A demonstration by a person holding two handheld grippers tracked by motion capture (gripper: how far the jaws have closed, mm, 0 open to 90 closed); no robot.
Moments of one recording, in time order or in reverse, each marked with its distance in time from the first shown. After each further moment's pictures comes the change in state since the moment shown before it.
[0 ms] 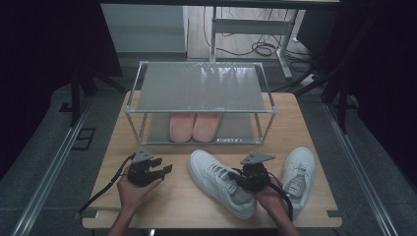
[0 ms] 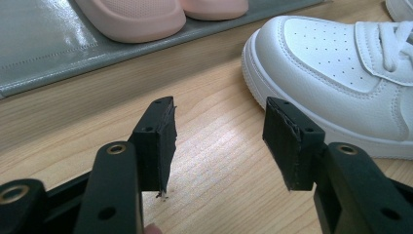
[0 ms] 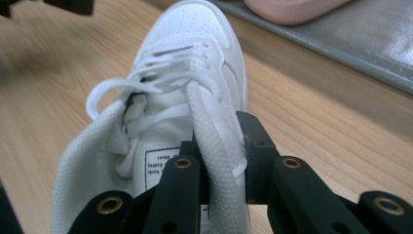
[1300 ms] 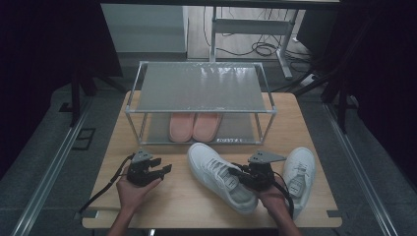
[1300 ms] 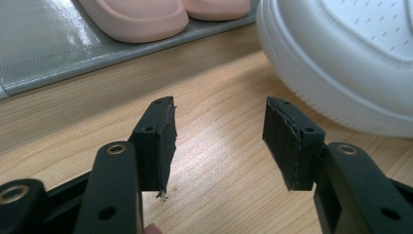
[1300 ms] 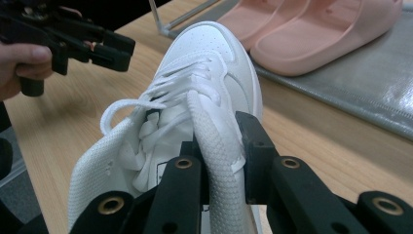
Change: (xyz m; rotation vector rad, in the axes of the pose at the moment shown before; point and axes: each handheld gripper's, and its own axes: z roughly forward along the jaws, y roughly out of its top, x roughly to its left) left arm 0.001 -0.001 -0.001 -0.001 0.004 -0.005; right arm 0.001 0.007 -0.021 -0.170 0.056 0.015
